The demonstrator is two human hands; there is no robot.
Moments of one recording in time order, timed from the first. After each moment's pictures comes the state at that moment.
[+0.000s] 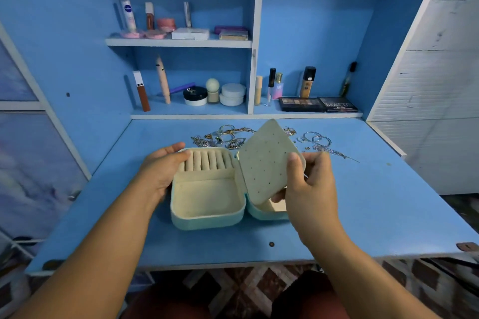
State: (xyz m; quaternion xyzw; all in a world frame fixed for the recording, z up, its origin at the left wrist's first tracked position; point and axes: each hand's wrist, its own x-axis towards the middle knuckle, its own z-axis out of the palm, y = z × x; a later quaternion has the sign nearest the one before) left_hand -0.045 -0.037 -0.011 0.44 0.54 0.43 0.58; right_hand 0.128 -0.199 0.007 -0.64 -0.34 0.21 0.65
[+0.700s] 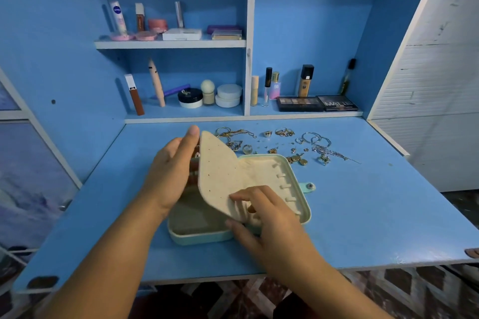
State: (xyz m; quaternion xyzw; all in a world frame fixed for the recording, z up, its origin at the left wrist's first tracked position) left_hand -0.028 -0.069 0.009 0.60 0.45 0.41 0.51; right_hand 0.119 -0.201 -0.036 -0.61 -0.68 0.08 0.39
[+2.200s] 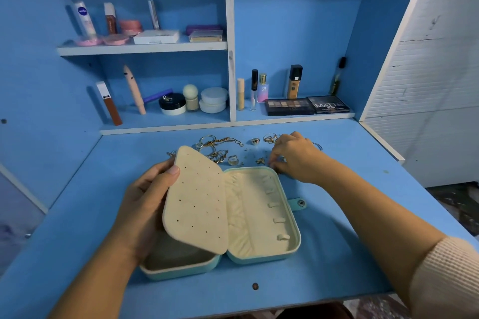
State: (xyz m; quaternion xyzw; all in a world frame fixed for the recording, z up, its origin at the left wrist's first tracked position) left_hand -0.024 -0.077 -0.003 0.51 0.40 0.45 0.61; right_hand 0.268 -0.083 -0.011 -0.71 -0.69 0.05 0.09
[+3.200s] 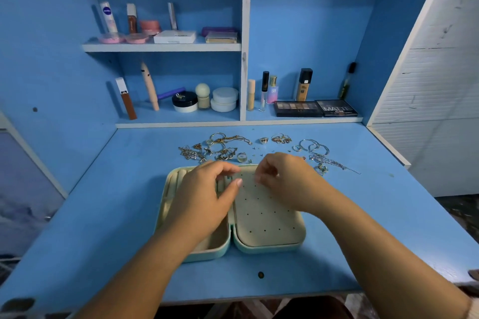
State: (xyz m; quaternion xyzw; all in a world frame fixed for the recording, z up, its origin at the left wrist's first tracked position) left_hand 0.014 -0.096 -0.004 0.82 0.42 0.35 0.20; right_hand 0.199 -0.129 0.005 -0.69 -0.65 0.15 0.26
